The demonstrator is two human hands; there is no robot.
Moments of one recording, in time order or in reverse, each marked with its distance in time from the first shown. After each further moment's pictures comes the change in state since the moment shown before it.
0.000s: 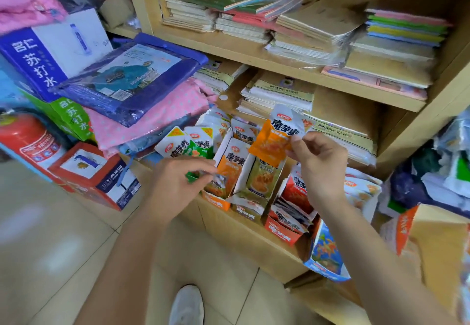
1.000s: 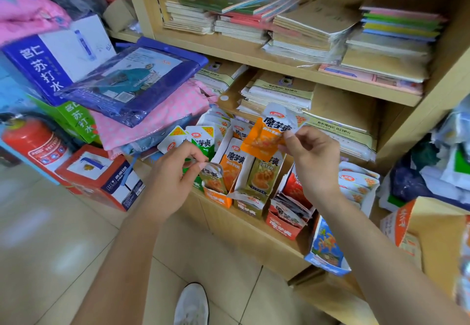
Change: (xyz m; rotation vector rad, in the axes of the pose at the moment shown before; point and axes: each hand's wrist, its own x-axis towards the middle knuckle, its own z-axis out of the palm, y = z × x) left_hand -0.005 -0.004 -0.009 0.021 -0.008 0.000; right_hand -0.005 -0.004 0.002 0.019 -0.071 -0.050
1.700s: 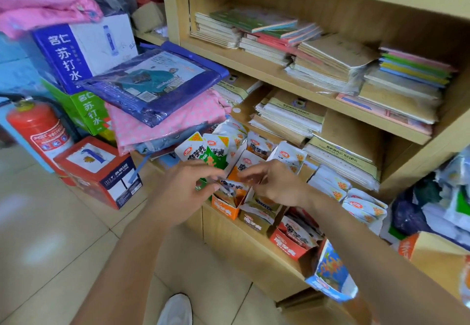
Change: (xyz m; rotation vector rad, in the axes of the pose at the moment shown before) left_hand -0.009 -0.004 -0.013 -0.002 -0.060 -0.034; right_hand 0.018 -0.001 0.051 -0.536 -0.919 0.021
